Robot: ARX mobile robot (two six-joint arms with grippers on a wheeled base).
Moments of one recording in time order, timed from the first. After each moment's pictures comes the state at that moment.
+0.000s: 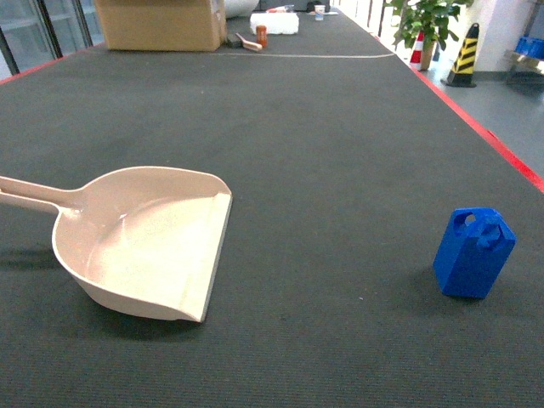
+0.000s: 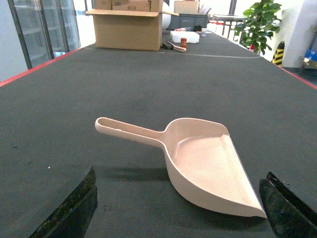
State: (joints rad) left arm 0.00 0.01 0.01 0.00 0.00 0.00; right arm 0.00 0.00 0.01 0.00 0.00 0.00
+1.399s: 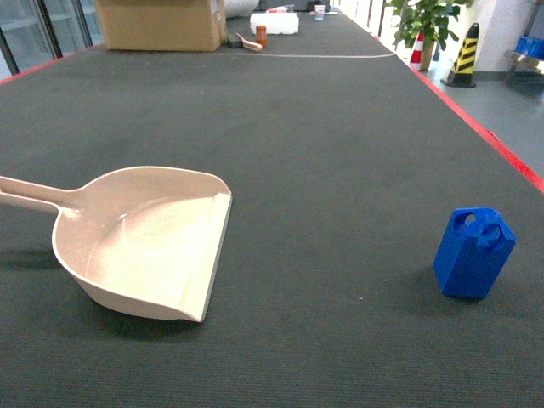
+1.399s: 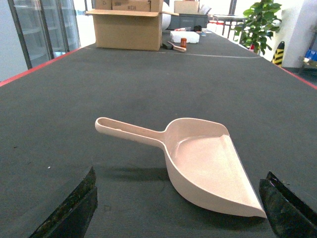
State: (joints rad) left arm 0.00 0.01 0.01 0.00 0.00 0.00; right arm 0.00 0.00 0.01 0.00 0.00 0.00
